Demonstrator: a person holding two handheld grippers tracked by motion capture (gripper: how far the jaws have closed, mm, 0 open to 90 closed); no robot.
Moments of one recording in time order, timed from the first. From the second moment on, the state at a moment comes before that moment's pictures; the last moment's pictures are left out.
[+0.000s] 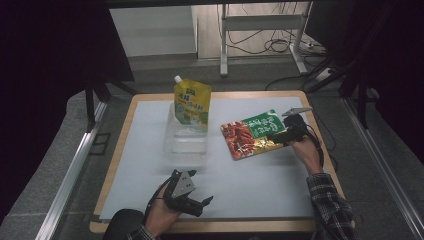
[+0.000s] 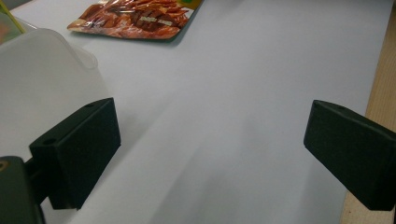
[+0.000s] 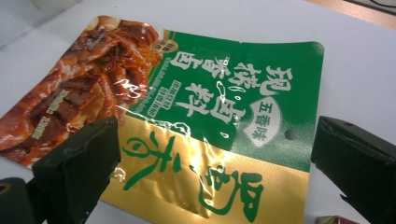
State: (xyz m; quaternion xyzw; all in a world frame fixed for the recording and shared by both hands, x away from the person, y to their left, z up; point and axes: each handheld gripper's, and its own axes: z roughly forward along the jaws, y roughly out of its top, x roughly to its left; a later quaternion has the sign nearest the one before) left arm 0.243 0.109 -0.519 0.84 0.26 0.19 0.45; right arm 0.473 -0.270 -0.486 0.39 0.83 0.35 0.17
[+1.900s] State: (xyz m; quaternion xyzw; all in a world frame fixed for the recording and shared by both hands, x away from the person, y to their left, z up) left arm 0.243 0.106 -0.521 0.84 0.25 0.19 0.43; right arm 0.508 -0.259 -0.502 0.44 0.82 0.36 0.04
